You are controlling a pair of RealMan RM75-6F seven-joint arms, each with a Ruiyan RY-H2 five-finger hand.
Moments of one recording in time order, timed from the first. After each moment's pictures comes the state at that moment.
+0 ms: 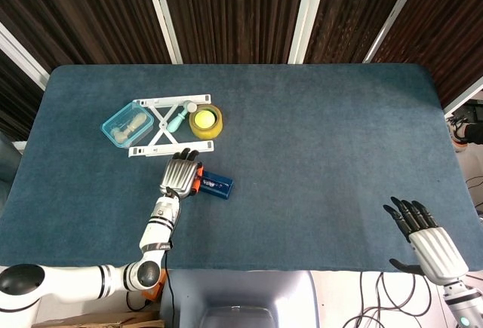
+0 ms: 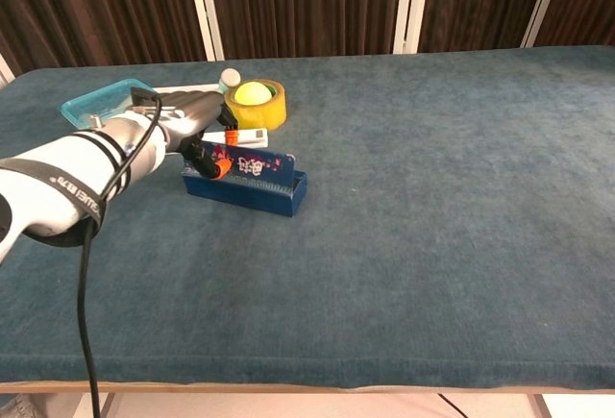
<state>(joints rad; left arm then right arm) -0.91 -1.75 -0.31 -1.43 0.66 1.09 0.79 0.09 -1.03 -0.09 -1.60 -1.70 1.43 0.03</state>
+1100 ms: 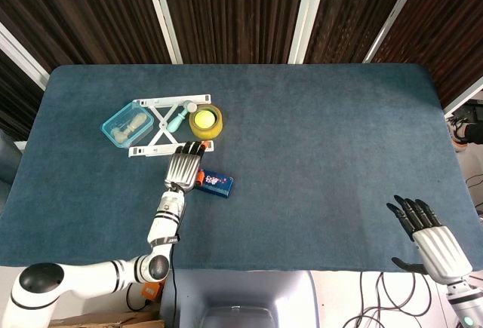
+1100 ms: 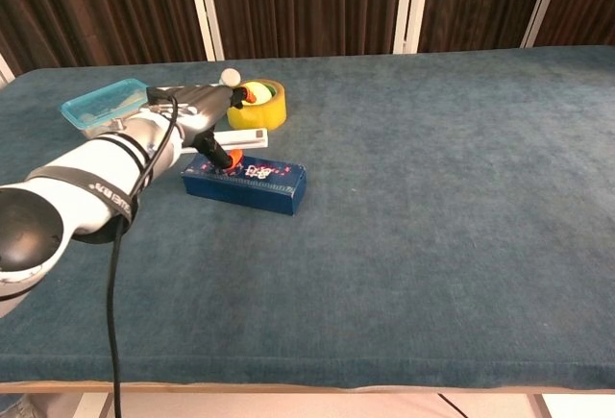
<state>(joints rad) -0.94 -1.83 -0.31 -1.26 0.73 1.09 0.70 0.09 -1.02 -0.08 -1.60 -1.70 1.43 0.04</state>
